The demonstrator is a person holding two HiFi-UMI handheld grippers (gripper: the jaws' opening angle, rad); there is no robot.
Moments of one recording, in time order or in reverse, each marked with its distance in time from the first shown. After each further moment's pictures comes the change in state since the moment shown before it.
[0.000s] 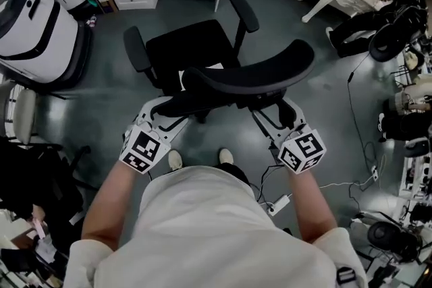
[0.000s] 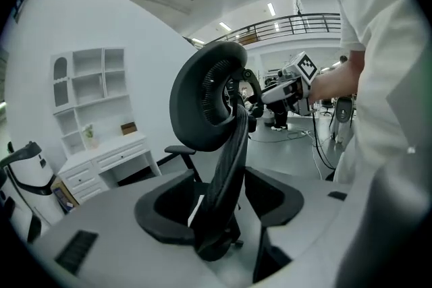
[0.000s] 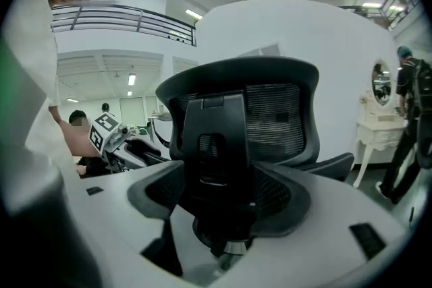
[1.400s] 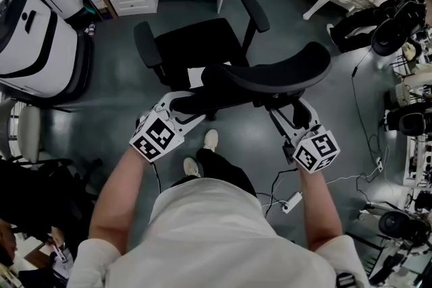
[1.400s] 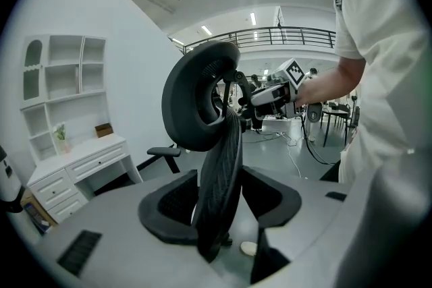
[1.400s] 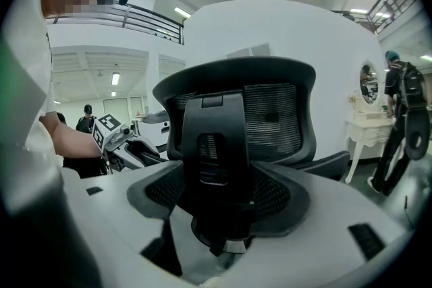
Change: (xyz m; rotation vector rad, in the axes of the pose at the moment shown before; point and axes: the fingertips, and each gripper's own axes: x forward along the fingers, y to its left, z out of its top) left arm 0.009 0.077 -0.012 0.058 -0.030 -0.244; right arm 0.064 0.006 0.019 0.042 0.000 -0.121
